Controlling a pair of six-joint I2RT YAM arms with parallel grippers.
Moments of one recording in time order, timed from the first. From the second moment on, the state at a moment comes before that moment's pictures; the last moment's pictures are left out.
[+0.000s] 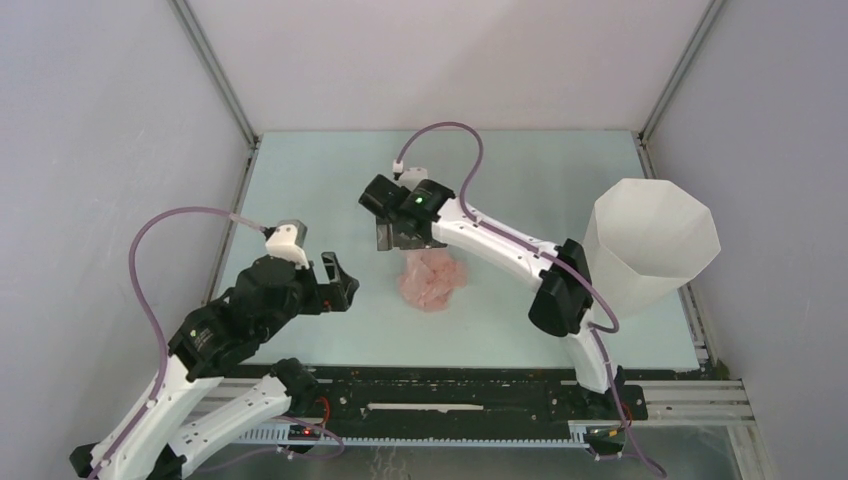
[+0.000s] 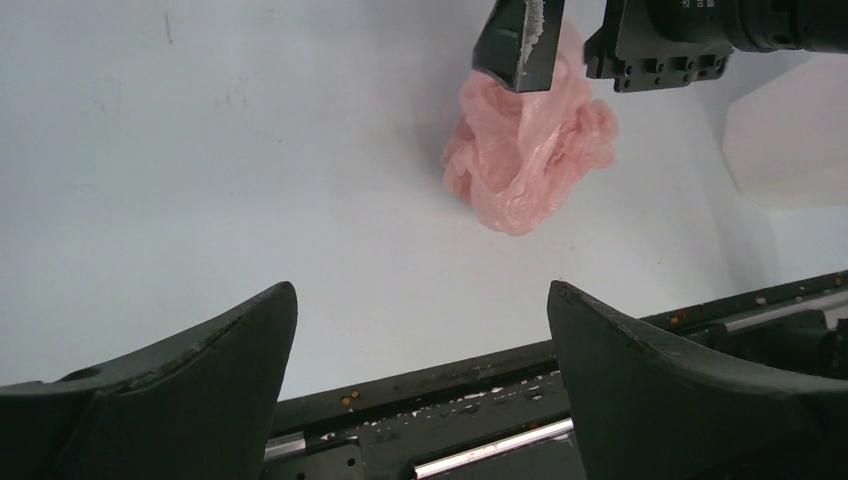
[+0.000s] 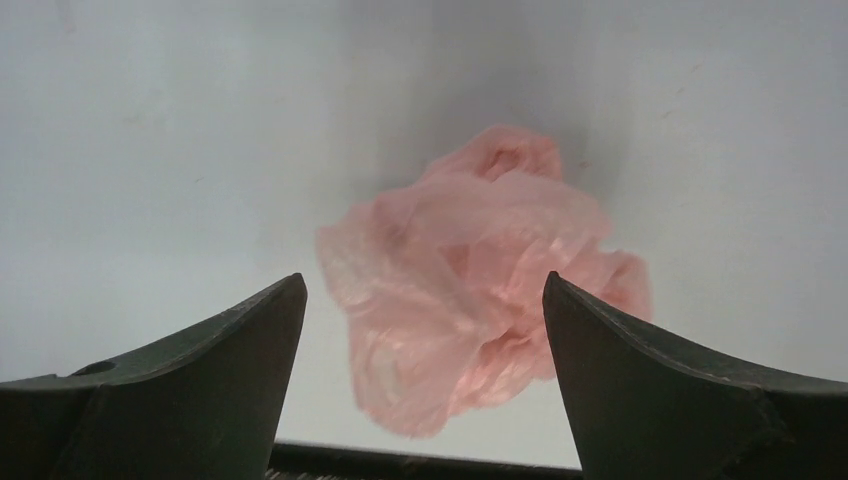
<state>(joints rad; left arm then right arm) -0.73 0.57 0.99 -0.99 -0.31 -0.58 0.98 2.10 2.12 -1.14 0.39 0.87</state>
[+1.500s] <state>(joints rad) -0.62 1.17 1.15 -0.79 0.05 -0.70 0.58 1.63 1.27 -0.70 -0.30 0.41</state>
